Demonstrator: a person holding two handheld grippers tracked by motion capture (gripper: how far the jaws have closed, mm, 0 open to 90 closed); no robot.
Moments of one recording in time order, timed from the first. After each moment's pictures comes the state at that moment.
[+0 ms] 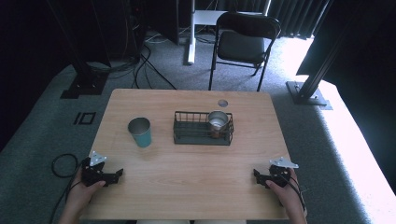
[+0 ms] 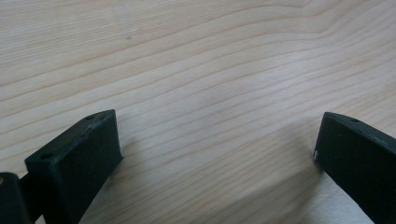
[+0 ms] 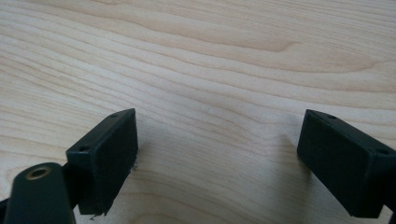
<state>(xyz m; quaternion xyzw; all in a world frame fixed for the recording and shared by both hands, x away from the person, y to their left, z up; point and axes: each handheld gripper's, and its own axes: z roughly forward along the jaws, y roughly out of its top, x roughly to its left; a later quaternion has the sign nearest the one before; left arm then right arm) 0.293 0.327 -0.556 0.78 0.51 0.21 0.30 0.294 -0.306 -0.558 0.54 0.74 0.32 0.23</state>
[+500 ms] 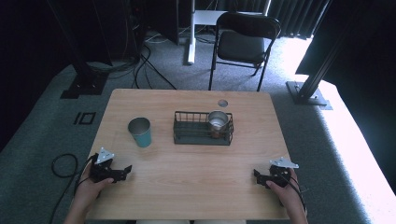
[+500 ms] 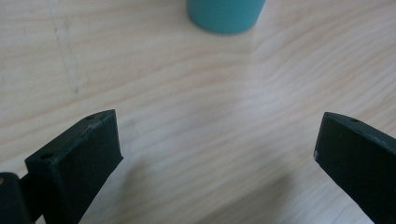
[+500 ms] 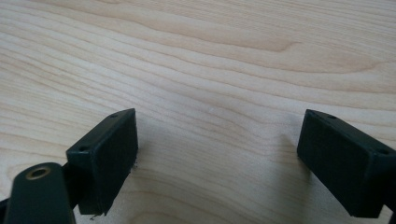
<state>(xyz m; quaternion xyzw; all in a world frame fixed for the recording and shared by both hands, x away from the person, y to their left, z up) 0.304 0.303 -0.548 0.77 0.49 0.21 0.35 0.294 -0.307 -0.558 0.54 0.75 0.32 0.23</state>
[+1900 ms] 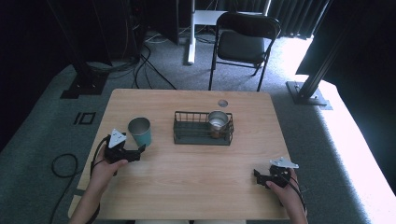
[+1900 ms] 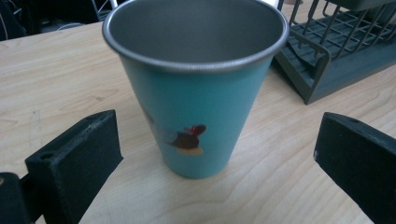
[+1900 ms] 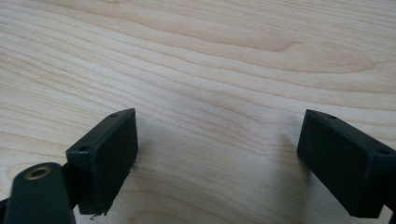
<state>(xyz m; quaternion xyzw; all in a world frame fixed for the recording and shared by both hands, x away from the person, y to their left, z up) 0.352 0.262 -0.516 0.75 0.43 0.27 0.43 0.294 -0.307 -0.558 0.54 0.75 0.32 0.23</state>
